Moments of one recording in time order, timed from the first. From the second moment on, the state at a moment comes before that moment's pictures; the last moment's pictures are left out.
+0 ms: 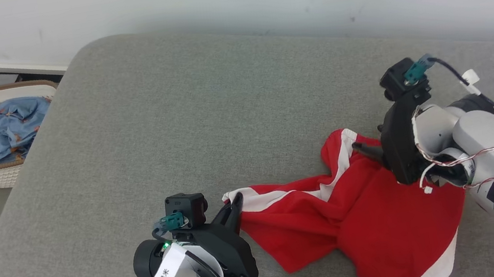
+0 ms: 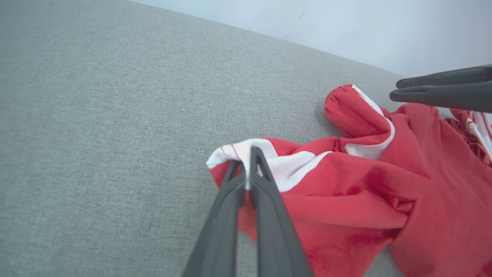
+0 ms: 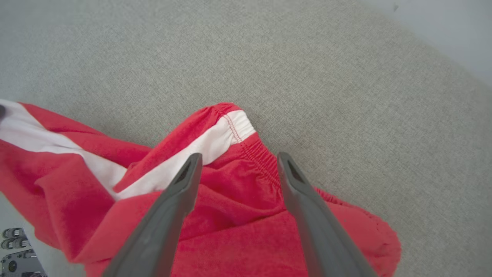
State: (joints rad) left arm -0.58 0.05 -0.84 0.66 -0.70 0.08 -0.07; right arm -0.81 -0.35 0.75 0.66 0.81 0.12 0.54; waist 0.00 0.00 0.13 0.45
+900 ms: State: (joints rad) left arm -0.58 0.08 -0.80 0.70 -0.73 0.07 -0.13; right arm -0.88 -0.42 0.85 0.66 0.91 0.12 0.33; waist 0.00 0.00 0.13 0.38
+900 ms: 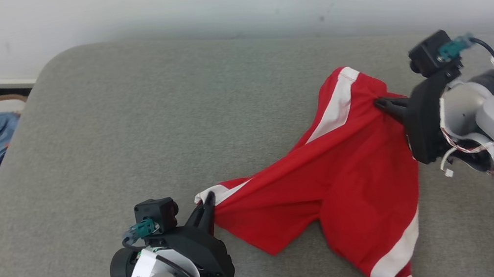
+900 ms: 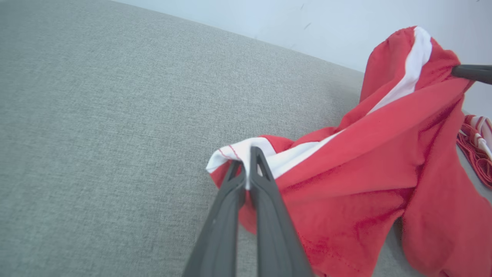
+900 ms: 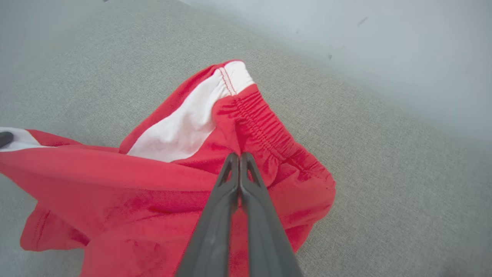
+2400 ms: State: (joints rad) left arm -0.49 0.09 -0.82 0.66 -0.73 0.08 -0.16; right arm -0.43 -0.61 0.73 0.39 0.93 0.06 -0.07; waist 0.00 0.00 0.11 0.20
